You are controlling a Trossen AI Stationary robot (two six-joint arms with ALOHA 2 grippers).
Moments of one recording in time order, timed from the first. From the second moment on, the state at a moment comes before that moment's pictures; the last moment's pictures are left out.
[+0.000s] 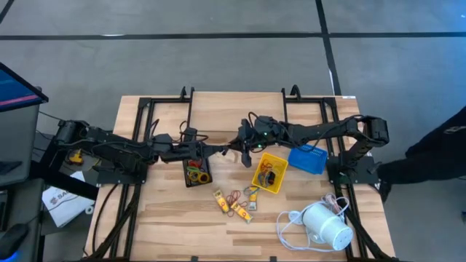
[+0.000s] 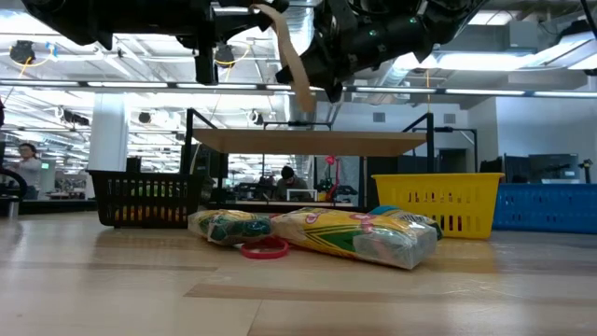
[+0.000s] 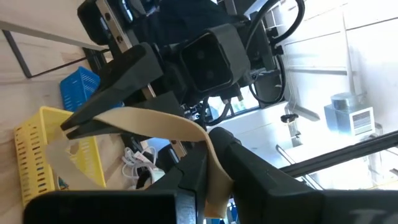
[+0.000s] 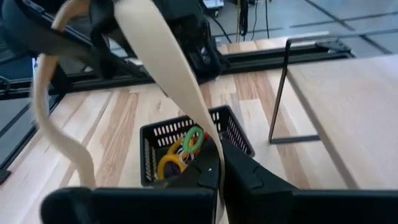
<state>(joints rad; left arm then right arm) -0.08 1.22 0.50 0.84 -0.19 -1.23 -0.12 1.64 1.03 0.25 -0.16 0.08</state>
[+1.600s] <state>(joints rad) 0.01 1.22 0.50 0.66 0.05 -0.79 0.10 1.45 1.03 -0.46 0.25 0.38</state>
